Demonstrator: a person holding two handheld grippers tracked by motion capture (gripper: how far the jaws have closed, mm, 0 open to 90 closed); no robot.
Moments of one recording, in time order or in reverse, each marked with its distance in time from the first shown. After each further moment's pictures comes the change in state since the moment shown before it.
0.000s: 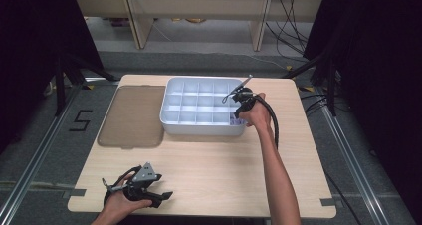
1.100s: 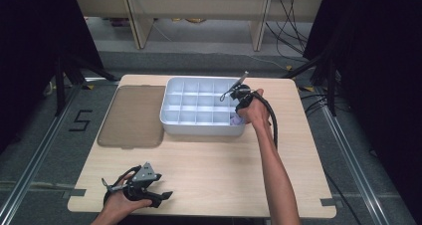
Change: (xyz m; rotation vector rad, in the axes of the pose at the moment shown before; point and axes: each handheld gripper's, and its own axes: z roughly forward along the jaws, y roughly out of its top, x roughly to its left) left arm 0.003 0.000 -0.001 0.016 0.004 0.024; right arm 0.003 0.011 0.001 0.064 -0.059 -0.024
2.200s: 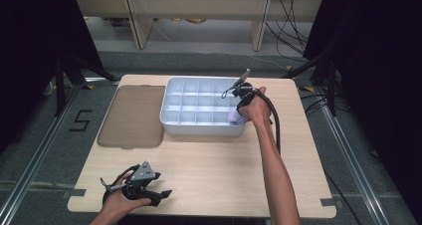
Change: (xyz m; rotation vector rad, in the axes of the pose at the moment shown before) left arm 0.002 0.001 -0.003 -0.012 0.007 -0.006; right arm -0.004 0.002 -0.008 0.030 -0.041 0.075
